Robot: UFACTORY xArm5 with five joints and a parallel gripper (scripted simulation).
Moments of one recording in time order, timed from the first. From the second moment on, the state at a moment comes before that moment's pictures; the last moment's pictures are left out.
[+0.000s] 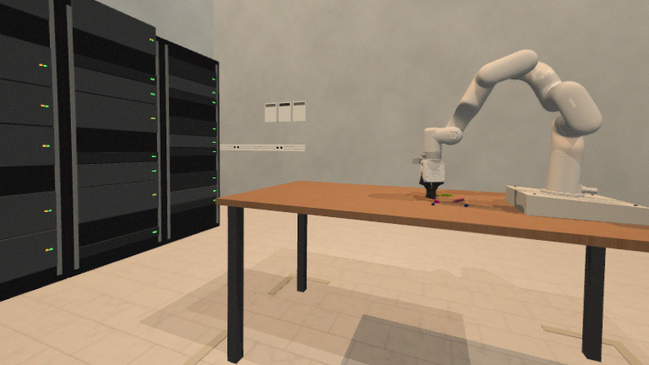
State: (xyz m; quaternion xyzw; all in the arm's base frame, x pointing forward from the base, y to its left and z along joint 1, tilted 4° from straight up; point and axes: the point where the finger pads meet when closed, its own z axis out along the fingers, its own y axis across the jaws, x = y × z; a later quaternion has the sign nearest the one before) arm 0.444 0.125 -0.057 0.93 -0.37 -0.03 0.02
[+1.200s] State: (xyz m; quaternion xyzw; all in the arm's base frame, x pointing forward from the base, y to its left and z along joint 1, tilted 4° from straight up) arm 0.443 0.126 -0.068 0.93 -0.37 -0.03 0.02
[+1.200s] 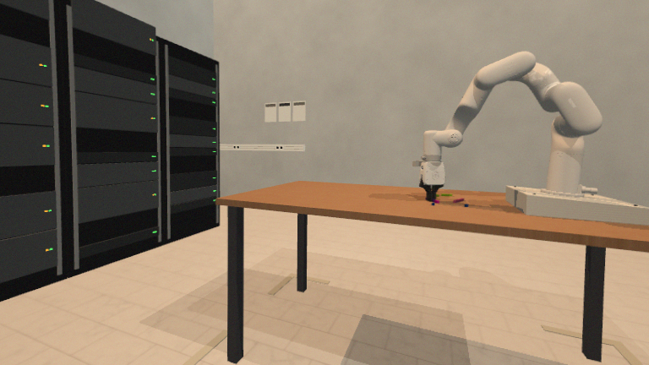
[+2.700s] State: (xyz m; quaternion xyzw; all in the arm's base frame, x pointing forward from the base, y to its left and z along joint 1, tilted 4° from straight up) arm 0.443 0.126 -0.068 0.93 -0.37 -0.03 0.02
